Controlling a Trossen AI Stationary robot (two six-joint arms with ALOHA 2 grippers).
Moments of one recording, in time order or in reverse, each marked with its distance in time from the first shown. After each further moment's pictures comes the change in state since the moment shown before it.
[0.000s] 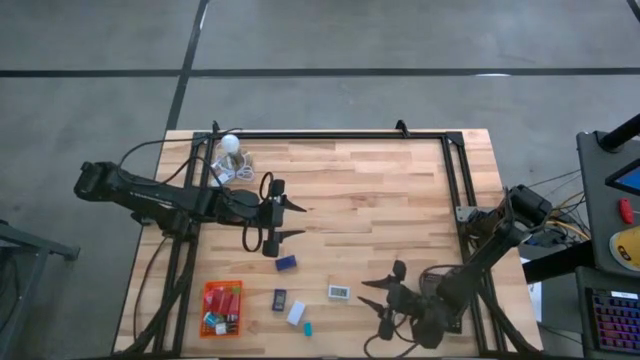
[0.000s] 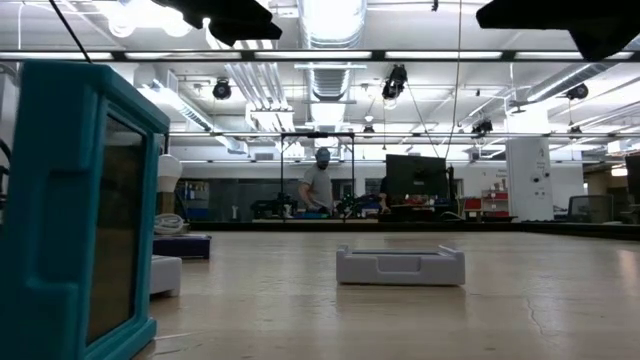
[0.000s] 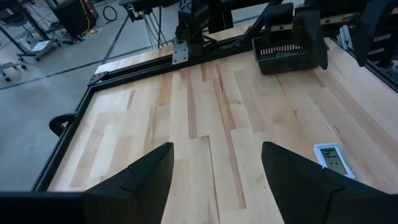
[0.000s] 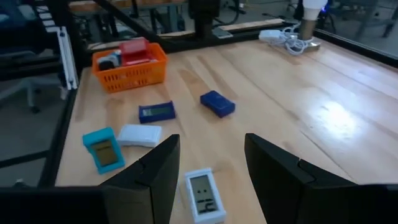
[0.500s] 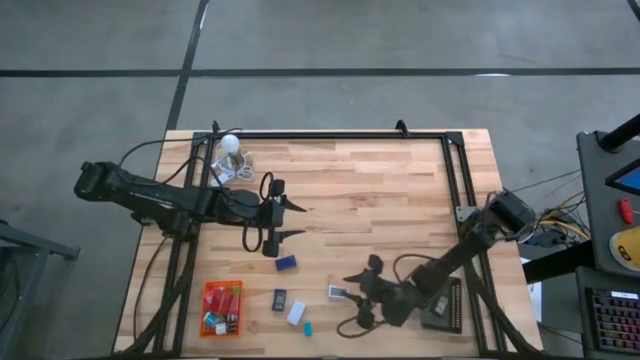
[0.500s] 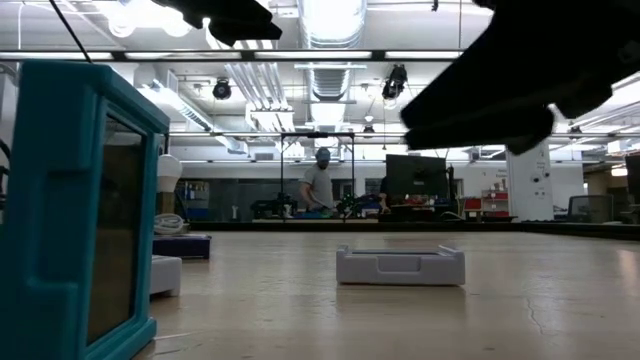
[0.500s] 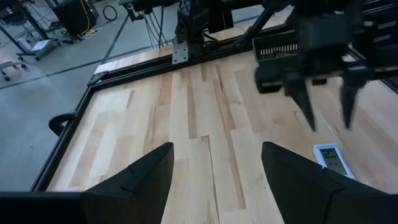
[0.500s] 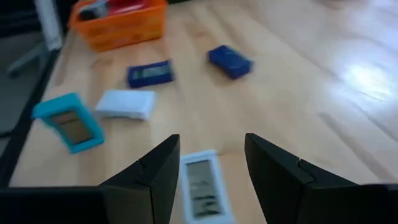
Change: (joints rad) left arm 0.000 0.000 0.000 0.000 0.000 -0.003; right arm -0.161 0.130 -0.055 0.206 -0.287 -0.039
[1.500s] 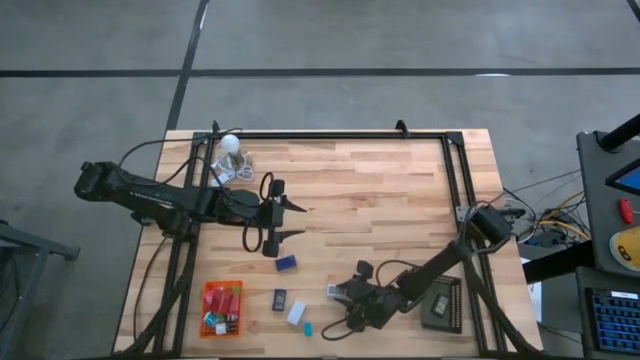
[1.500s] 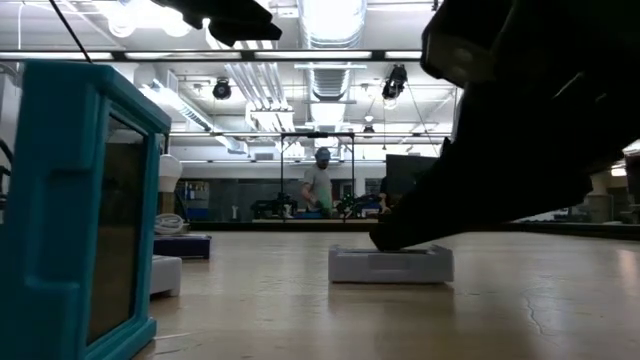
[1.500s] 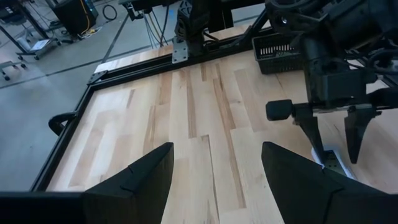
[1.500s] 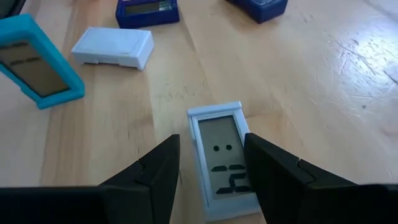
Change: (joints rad) left arm 0.000 0.000 -0.001 -0.001 0.000 0.000; right arm -0.058 0.185 0.109 -0.050 -0.153 0.013
